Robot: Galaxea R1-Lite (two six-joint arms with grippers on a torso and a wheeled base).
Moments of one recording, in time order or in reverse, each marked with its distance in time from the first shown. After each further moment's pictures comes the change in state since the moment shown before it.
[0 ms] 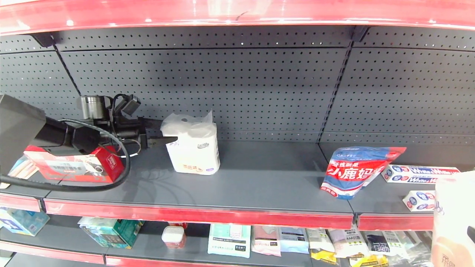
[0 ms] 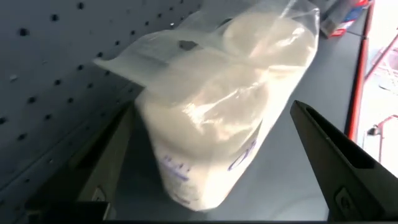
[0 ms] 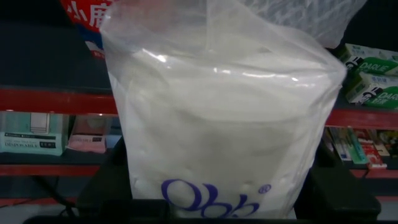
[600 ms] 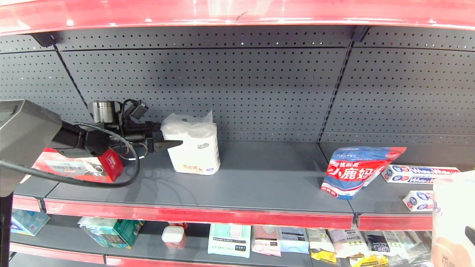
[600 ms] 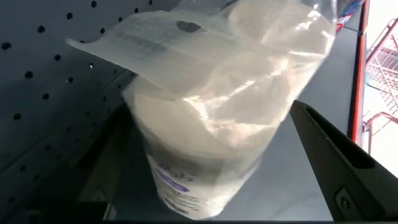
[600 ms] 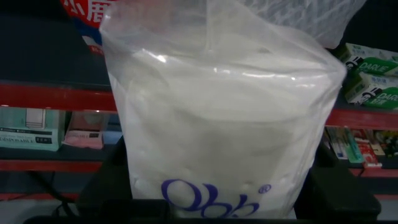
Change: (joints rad) left arm -0.019 0.071 -0.049 -0.001 -0.010 0.000; right arm 0.000 0.020 -0.002 -0.002 -0.002 -0.019
